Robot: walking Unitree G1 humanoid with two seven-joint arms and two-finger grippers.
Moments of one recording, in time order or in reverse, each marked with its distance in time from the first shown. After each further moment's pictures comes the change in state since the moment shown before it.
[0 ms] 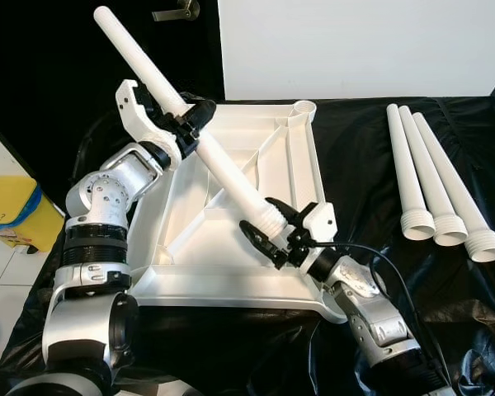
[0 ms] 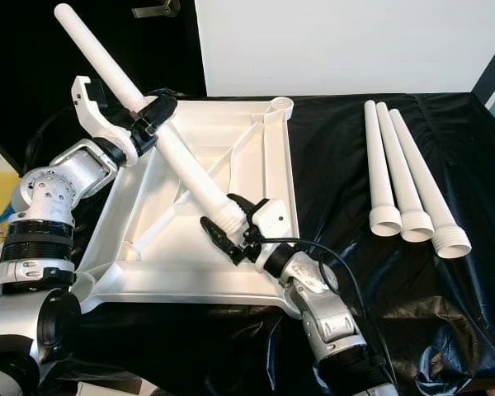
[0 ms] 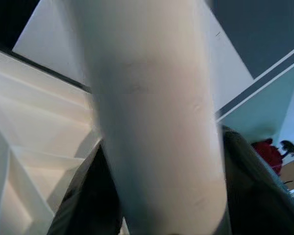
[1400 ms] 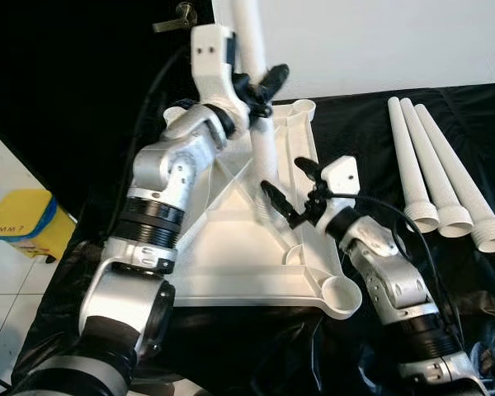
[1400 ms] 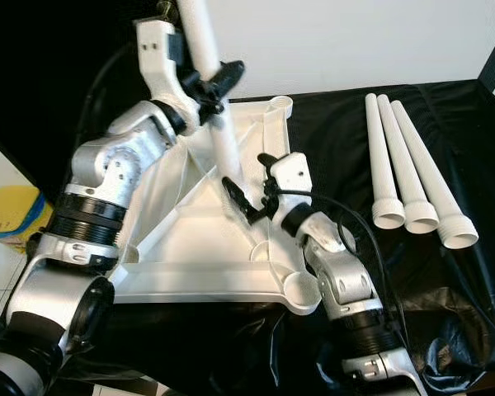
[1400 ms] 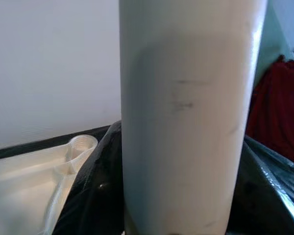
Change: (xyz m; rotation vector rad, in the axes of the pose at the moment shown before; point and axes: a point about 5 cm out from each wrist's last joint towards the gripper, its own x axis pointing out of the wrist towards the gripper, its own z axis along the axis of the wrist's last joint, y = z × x) left arm 0.050 -0.107 -0.036 0.470 0.005 -0.258; right arm 0.025 -0.046 0.032 -0.093 0.082 -0.191
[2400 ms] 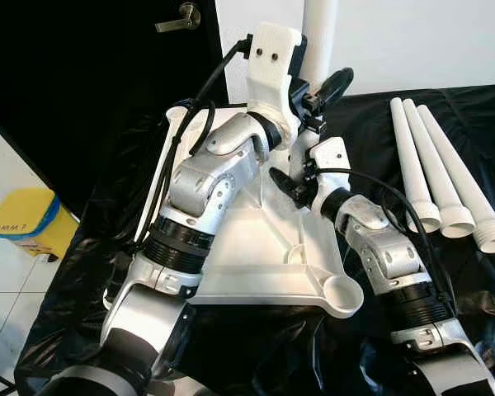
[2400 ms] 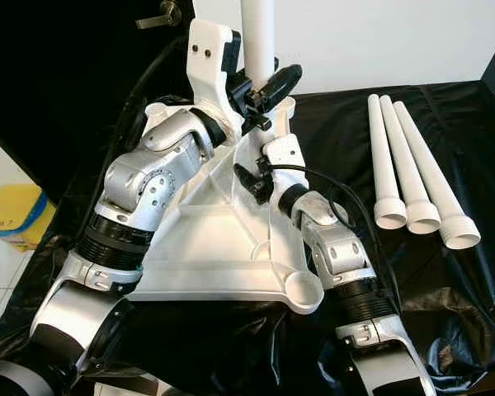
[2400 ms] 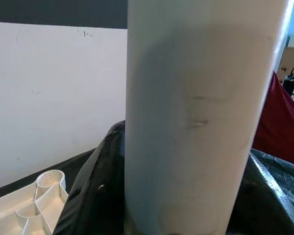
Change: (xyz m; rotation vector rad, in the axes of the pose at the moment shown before) left arm 0.004 -0.050 0.003 0.107 -0.060 -0.138; right arm 0.016 -0.010 -0.005 0.016 0.123 -0.039
